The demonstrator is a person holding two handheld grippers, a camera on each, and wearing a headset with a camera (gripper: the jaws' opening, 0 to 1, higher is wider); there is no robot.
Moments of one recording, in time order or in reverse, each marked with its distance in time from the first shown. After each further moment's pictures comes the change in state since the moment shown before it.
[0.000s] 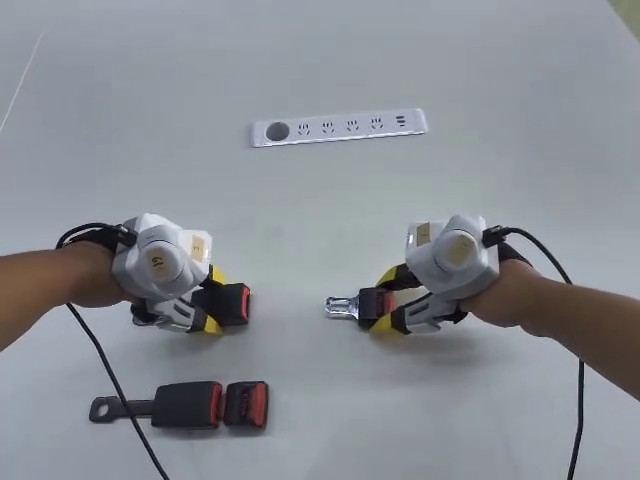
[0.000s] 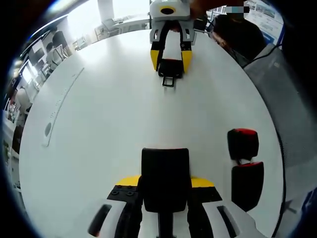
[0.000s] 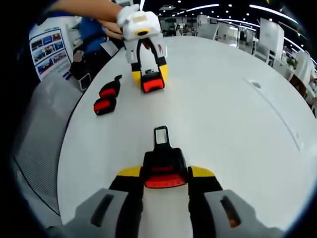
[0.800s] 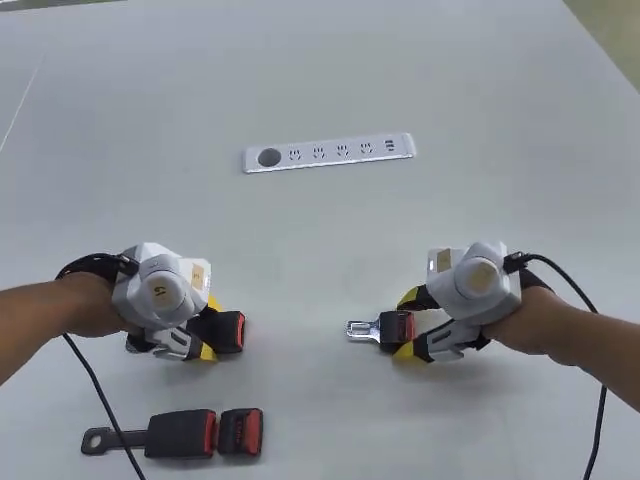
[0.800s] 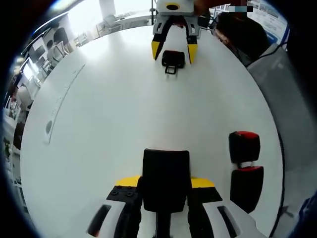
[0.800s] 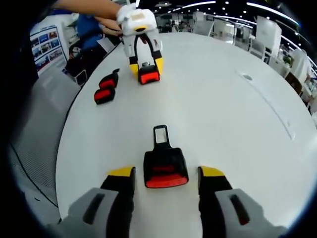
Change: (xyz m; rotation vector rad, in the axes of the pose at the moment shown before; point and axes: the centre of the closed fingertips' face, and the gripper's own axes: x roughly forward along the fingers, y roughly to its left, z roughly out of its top) left arm 0.003 0.005 -0.002 -0.050 0.036 0.041; right arm -0.015 -0.009 -0.023 -0.011 0.043 -0.065
